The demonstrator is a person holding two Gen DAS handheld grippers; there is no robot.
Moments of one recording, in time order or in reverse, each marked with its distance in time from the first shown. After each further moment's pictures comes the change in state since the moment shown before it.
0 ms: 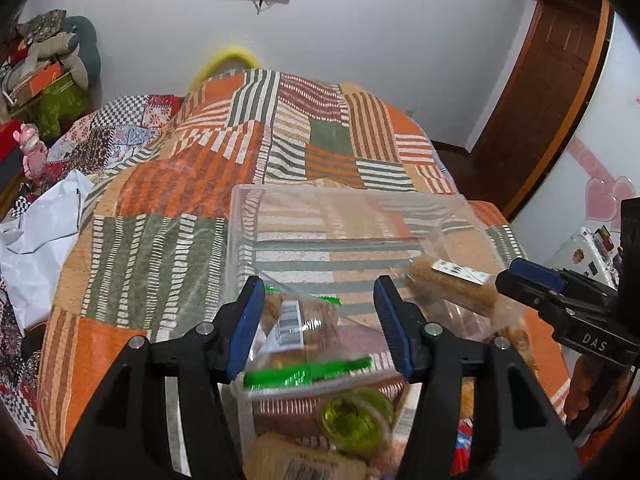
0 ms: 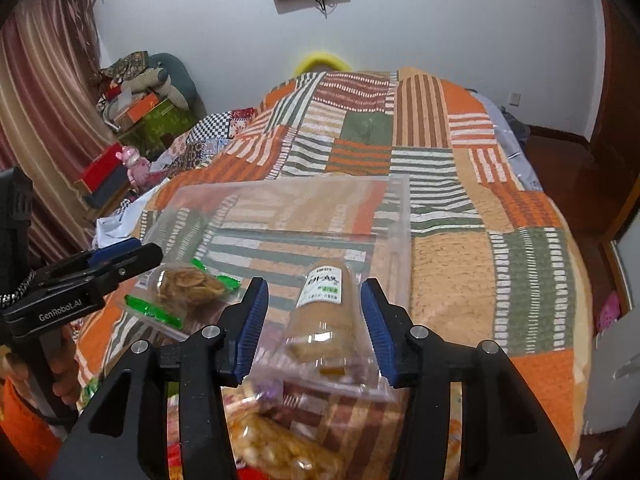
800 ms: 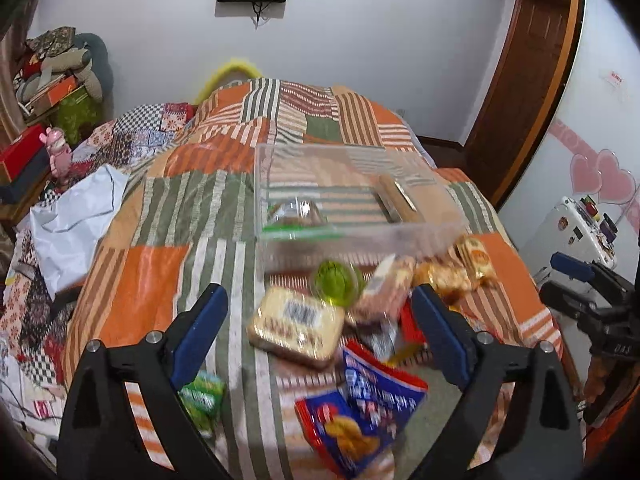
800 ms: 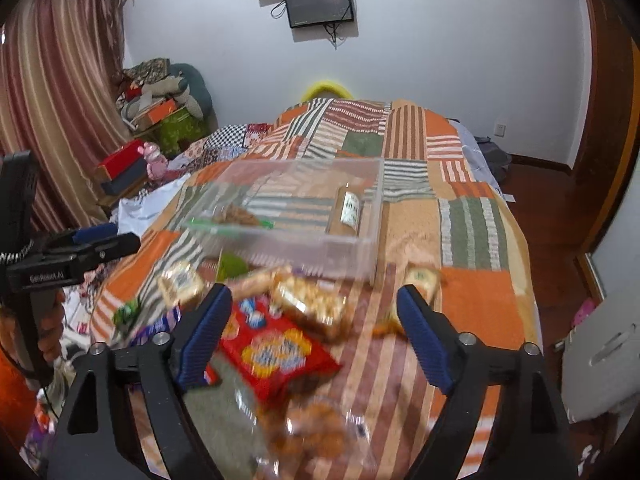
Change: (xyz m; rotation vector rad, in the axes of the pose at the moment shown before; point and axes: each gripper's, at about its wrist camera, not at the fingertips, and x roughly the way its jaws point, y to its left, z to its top) left arm -0.109 -0.018 -0.097 0.045 -0.022 0.026; right arm -0.097 0.022 -0.086 -0.058 -0.079 -0.029
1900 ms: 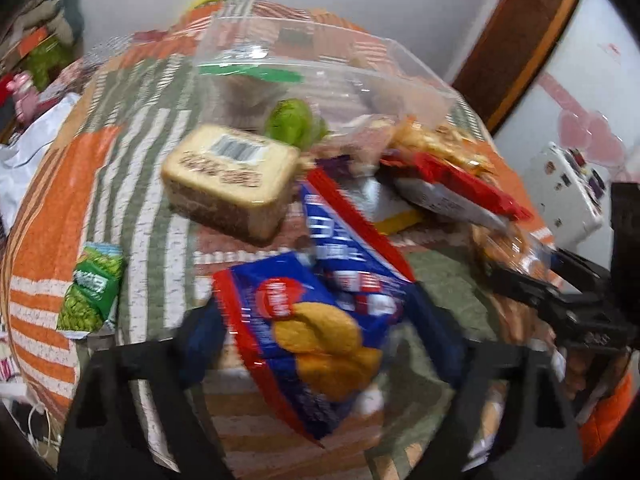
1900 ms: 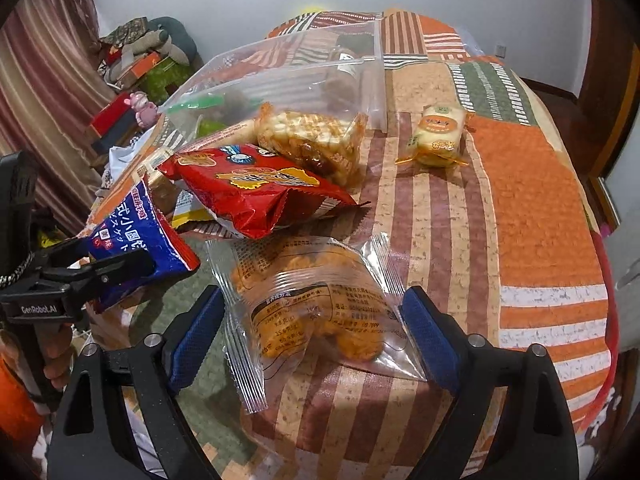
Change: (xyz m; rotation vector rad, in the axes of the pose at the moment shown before) left arm 0.055 -0.022 -0.086 0.007 0.223 -0.127; right arm 0.042 -0.006 -0.079 0.100 0.214 0.036
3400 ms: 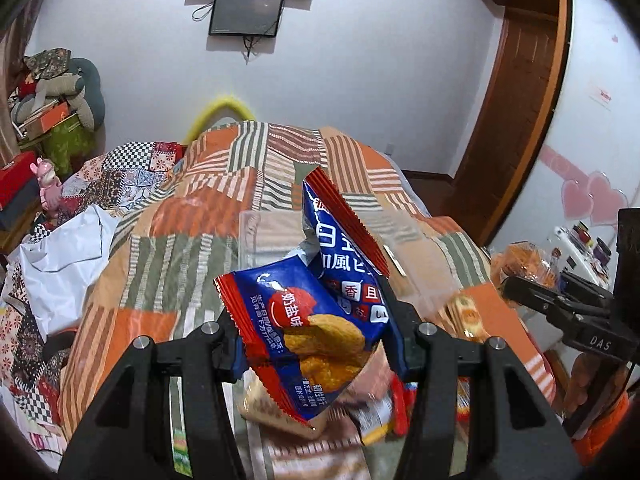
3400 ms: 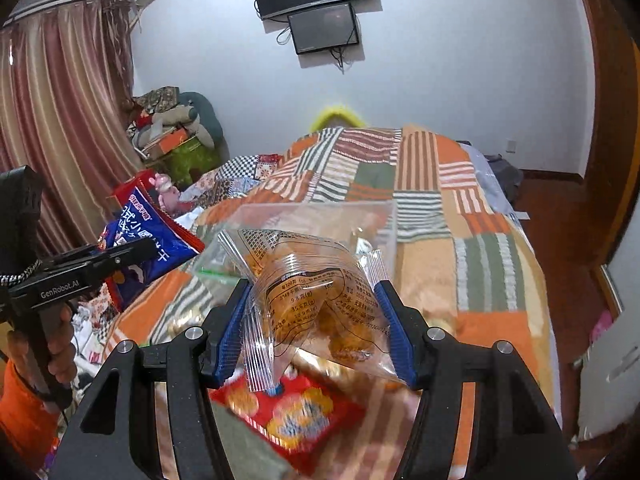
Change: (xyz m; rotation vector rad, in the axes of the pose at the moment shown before) left arm -0.074 0.017 0.135 0.017 -0.360 0.098; right arm -0.044 0.018 0.118 -0.079 -0.323 0.030
